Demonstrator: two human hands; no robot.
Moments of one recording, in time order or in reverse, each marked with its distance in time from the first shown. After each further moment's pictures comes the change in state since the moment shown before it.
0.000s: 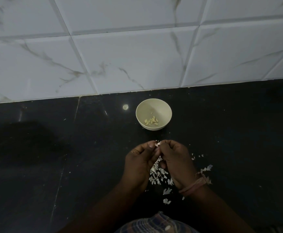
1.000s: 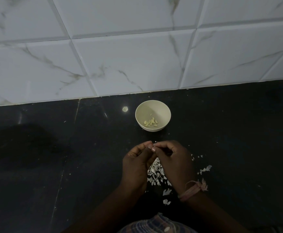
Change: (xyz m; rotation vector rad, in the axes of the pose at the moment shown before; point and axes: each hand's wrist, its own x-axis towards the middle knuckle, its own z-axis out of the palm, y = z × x) left_hand -0.008 0.001 -0.001 0.056 0.025 0.087; right_hand -0.003 0.014 -0.004 -0.515 0.127 -0.434
